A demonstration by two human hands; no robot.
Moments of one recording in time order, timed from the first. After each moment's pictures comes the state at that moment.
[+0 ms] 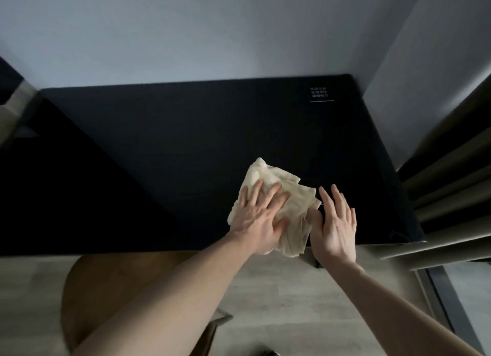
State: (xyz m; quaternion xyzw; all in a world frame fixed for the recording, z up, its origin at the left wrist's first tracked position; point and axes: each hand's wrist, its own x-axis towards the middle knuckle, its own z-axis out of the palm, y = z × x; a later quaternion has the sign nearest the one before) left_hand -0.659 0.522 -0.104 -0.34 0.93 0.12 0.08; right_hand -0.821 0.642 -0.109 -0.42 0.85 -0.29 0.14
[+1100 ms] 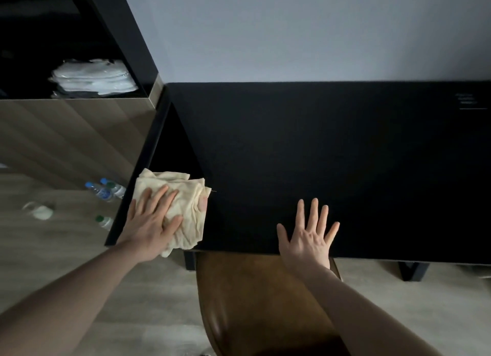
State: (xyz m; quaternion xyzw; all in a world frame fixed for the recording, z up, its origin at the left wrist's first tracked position) left_hand -0.035 0.307 -0.103 -0.56 0.81 0.13 0.07; right_hand -0.379 0.460 -0.126 -0.48 0.85 -0.06 0.21
